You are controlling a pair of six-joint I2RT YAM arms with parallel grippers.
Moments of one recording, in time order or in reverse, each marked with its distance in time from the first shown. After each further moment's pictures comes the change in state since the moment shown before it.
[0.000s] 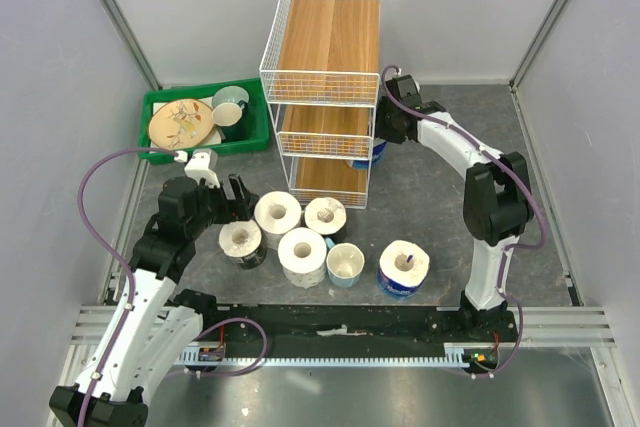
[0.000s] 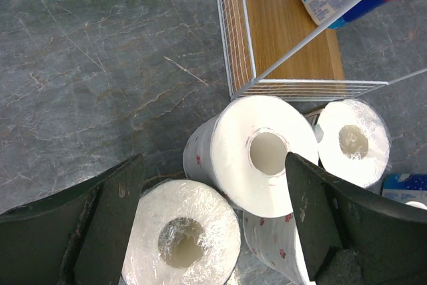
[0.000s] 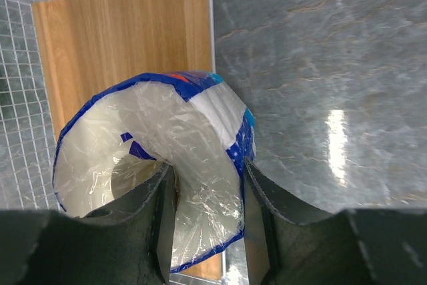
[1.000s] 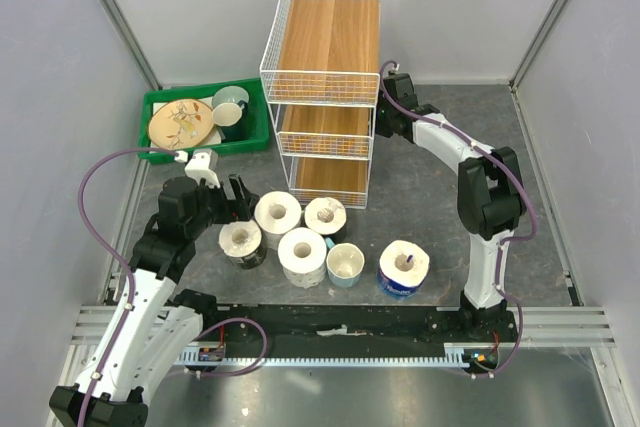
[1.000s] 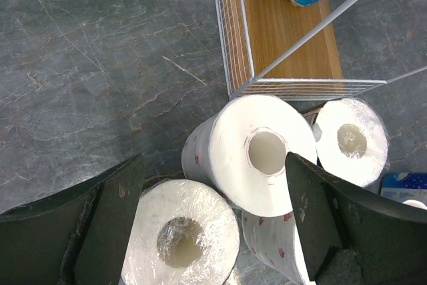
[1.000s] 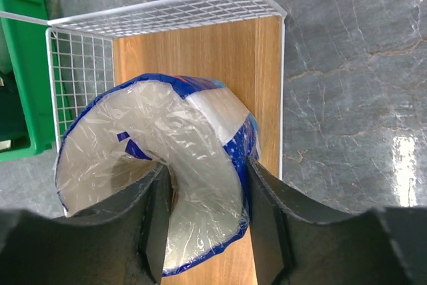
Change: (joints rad) left arm 0.000 0.000 0.000 0.000 0.006 0.000; right arm -0.001 0.072 0.002 0.214 -0.120 0.097
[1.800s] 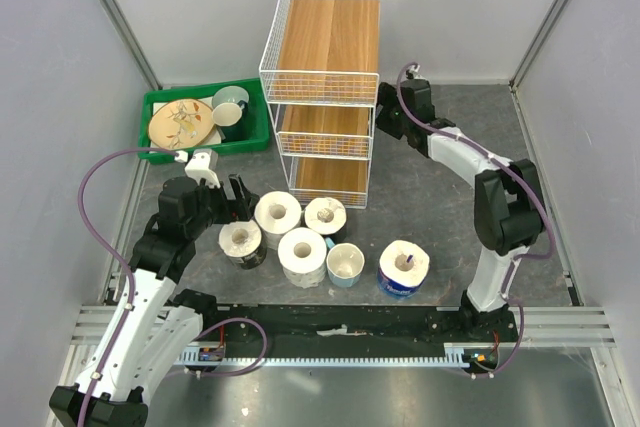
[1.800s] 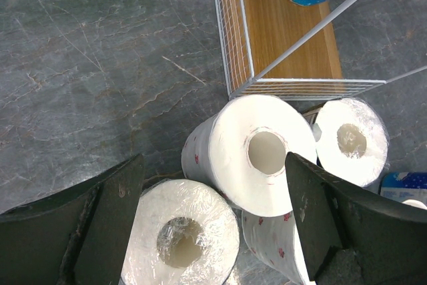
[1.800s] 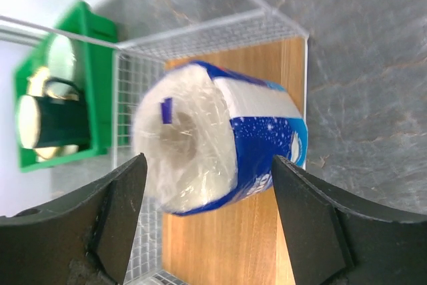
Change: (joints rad) left arm 0.000 0.000 0.000 0.000 0.001 0.000; right arm -0.028 -0.132 -0.216 0.246 -0.046 0.083
